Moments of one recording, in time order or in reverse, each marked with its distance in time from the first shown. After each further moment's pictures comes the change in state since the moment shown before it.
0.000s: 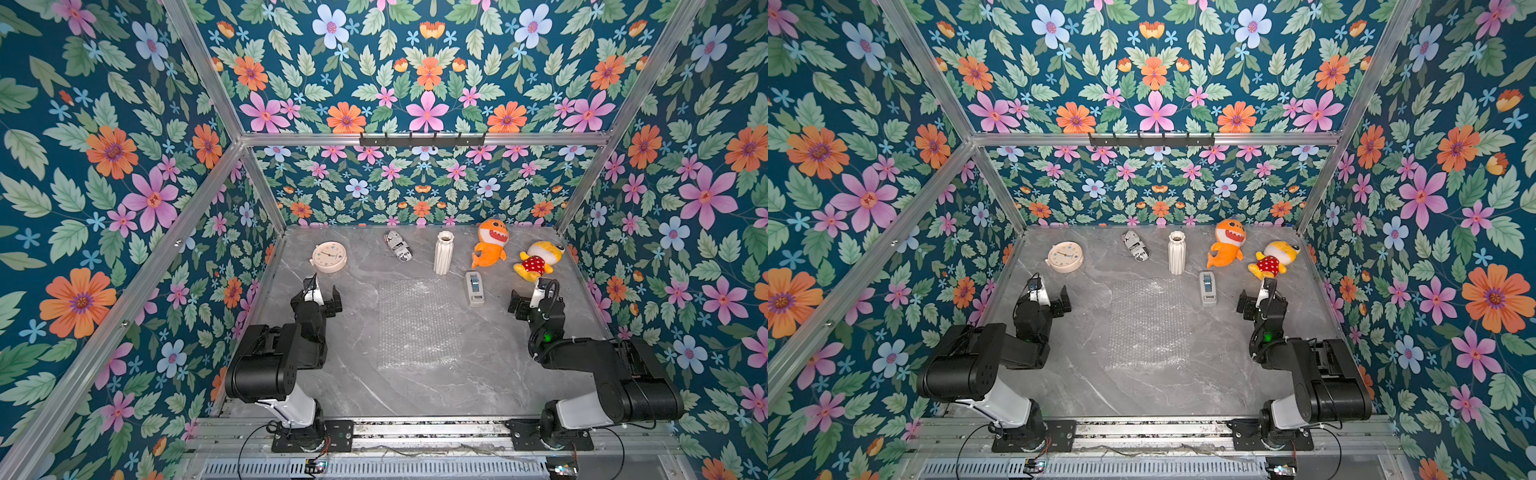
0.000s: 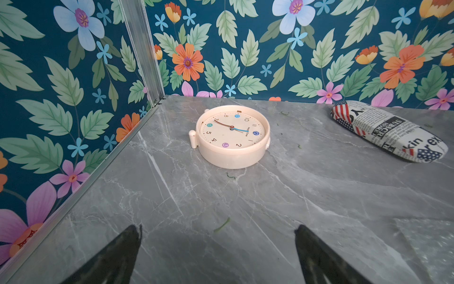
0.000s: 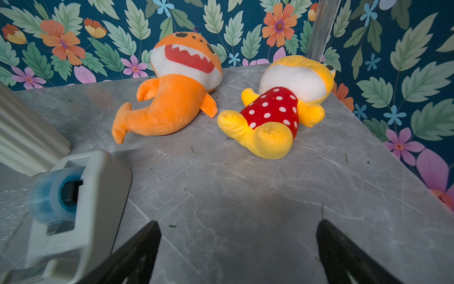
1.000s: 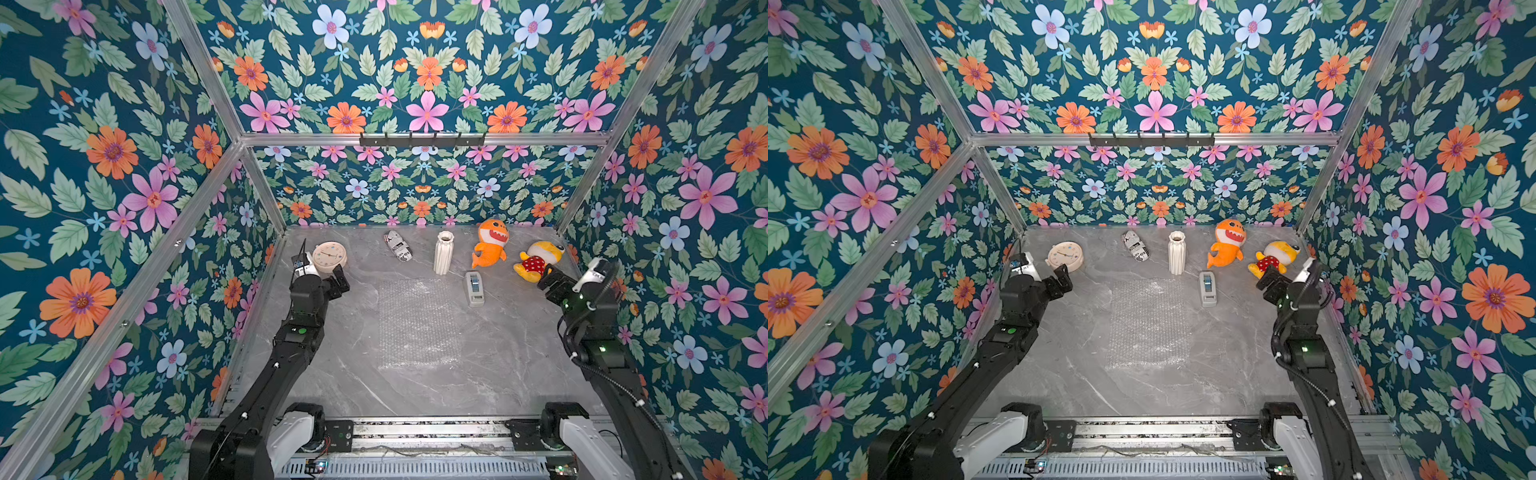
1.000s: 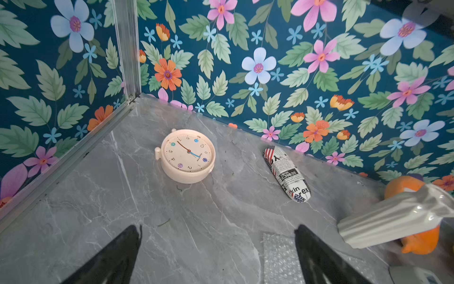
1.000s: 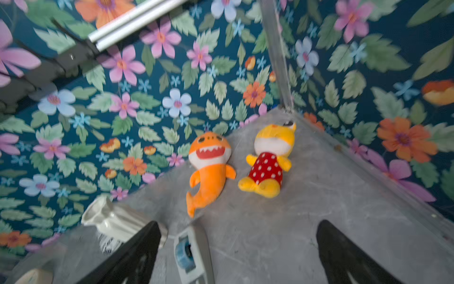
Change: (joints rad) left arm -0.162 -0.616 0.341 -1.029 -0.072 -0.379; right arm -0.028 -0.650 0.414 -1.049 0.004 0.404
